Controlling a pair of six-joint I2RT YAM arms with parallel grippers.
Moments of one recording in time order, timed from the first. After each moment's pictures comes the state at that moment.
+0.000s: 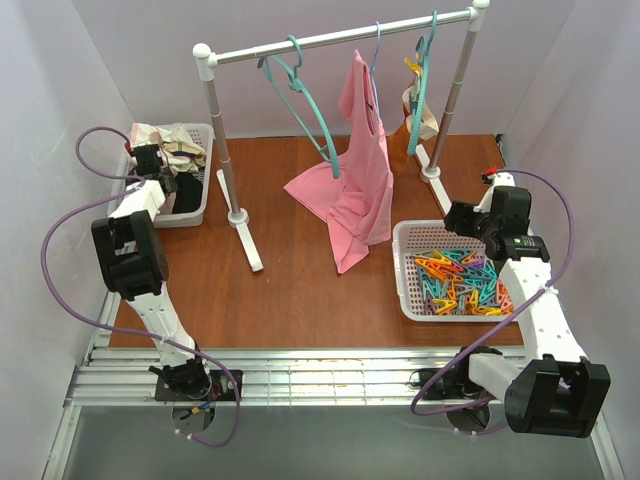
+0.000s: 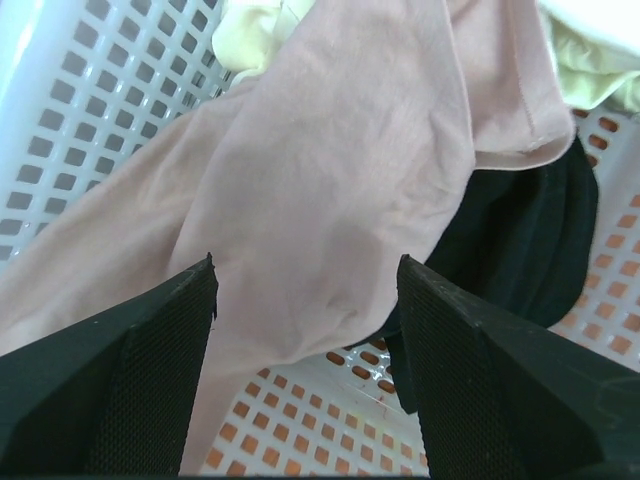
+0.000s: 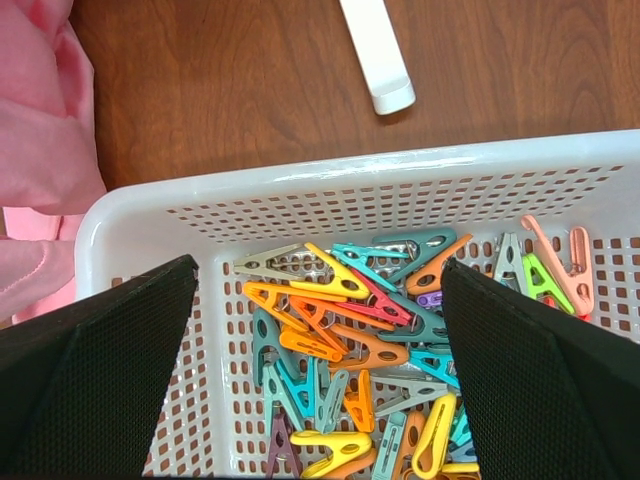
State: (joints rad) left arm 0.23 1.97 1.47 -0.26 -0.31 -0.11; right arm -0.03 1.07 0.89 -0.48 -0.08 0.12
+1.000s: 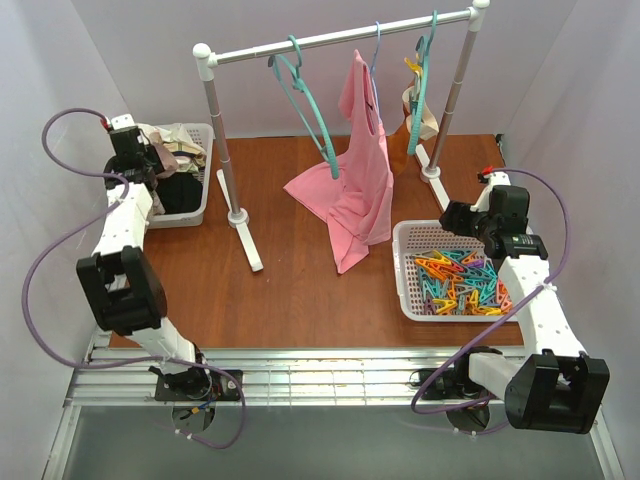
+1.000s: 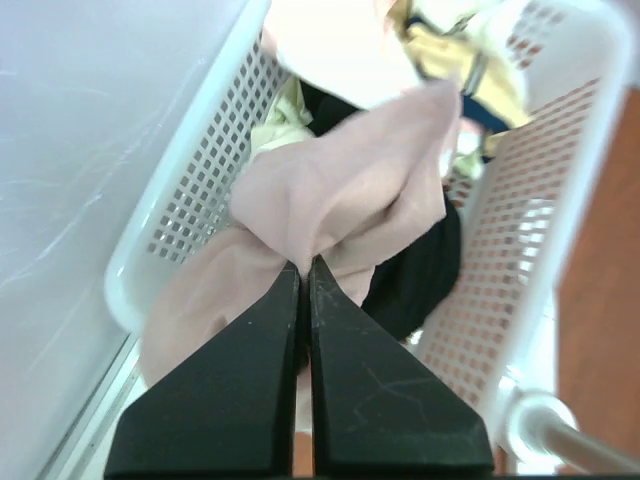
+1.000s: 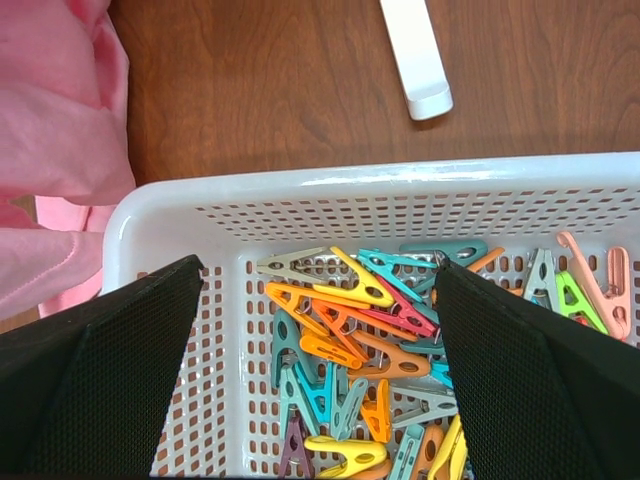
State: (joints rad) left arm 0.23 1.71 1.45 -0.28 -0.27 -0.07; right arm -0.03 1.09 0.89 -0.46 -0.16 0.12
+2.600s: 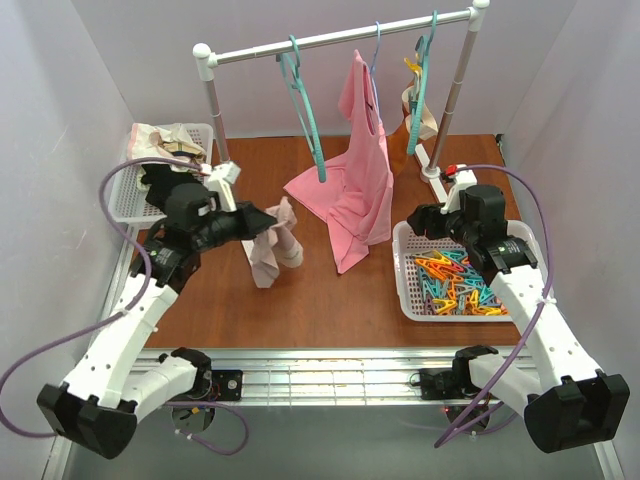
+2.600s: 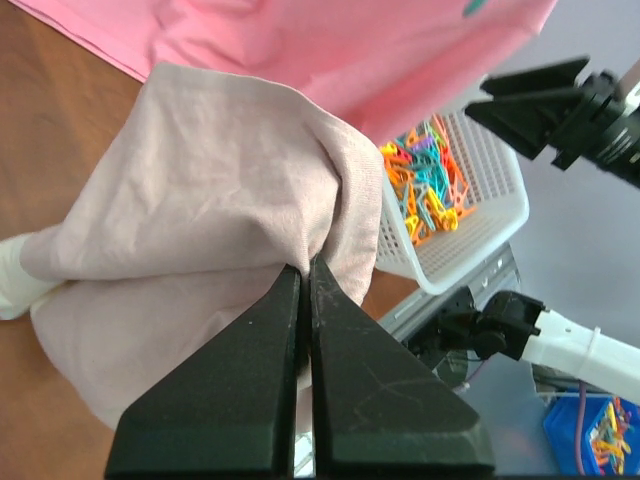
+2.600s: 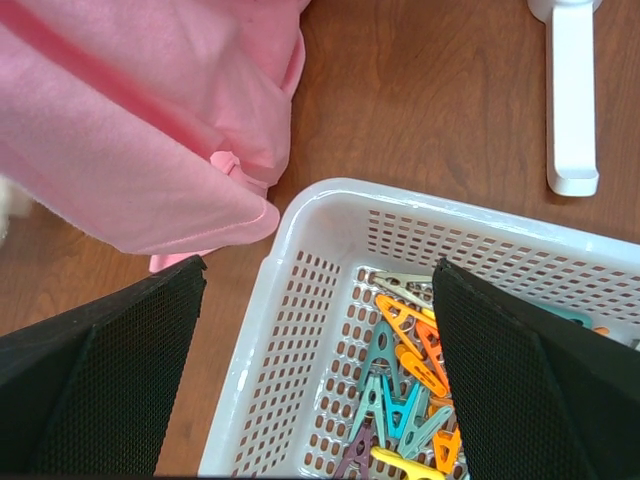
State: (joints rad) left arm -0.31 0.96 1.06 -0.51 0.44 -0.51; right arm 0.23 1.00 0.92 -0.45 -0.17 0.09
